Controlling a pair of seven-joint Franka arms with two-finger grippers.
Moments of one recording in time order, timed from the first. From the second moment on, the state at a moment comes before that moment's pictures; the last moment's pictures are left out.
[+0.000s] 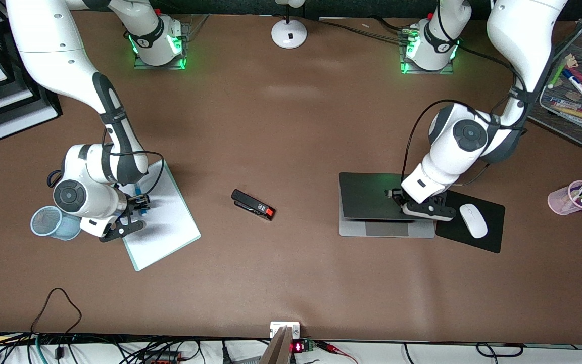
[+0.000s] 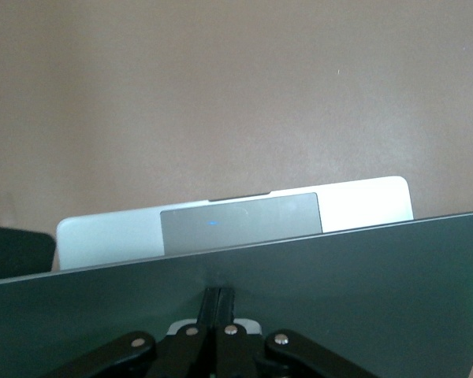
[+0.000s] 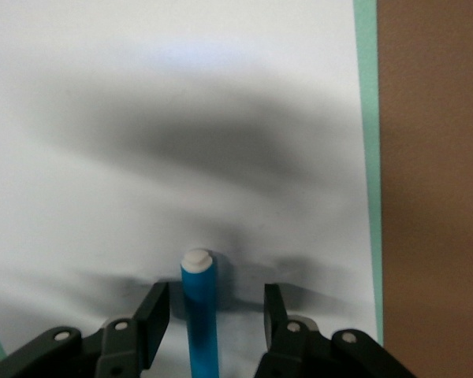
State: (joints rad) left arm 0.06 0.46 -0.34 -1.96 0.18 2.61 -0.27; right arm 0.17 0.70 -0.12 -1.69 0.02 2.24 -0.31
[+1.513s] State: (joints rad) left arm 0.05 0.67 -0.31 -1.90 0.24 2.77 -0.27; right arm 0.17 0.70 -0.11 -1.68 0.04 2.25 -0.31
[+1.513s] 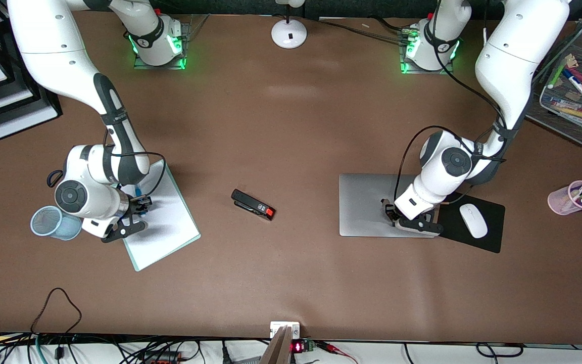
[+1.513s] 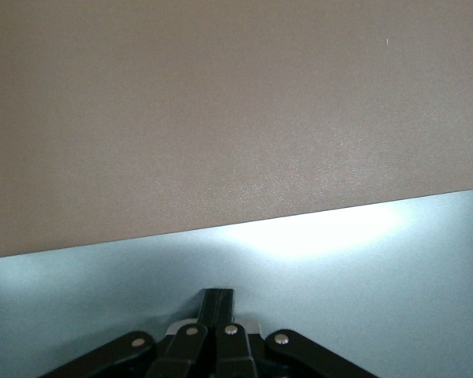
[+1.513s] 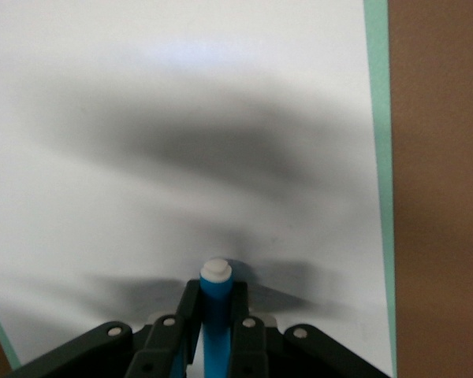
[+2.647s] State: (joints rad) left arm 0.05 0.29 -0.37 -1.86 0.24 2.11 -0.27; right arm 0.19 0.53 -0.10 -1.52 0.03 2.24 -0.45
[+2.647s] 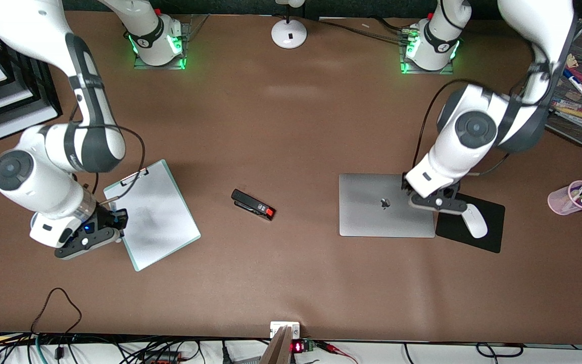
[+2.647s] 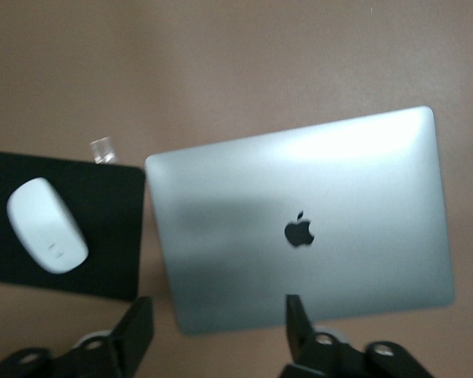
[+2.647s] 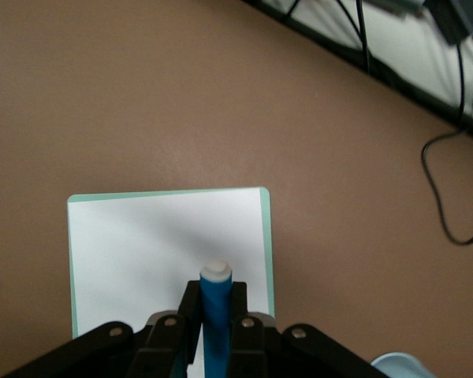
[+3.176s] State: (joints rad) left arm 0.07 0.11 -0.40 -1.79 0.07 1.73 -0.19; right arm 0.18 0.41 -0.11 -1.49 0.10 2.24 -0.77
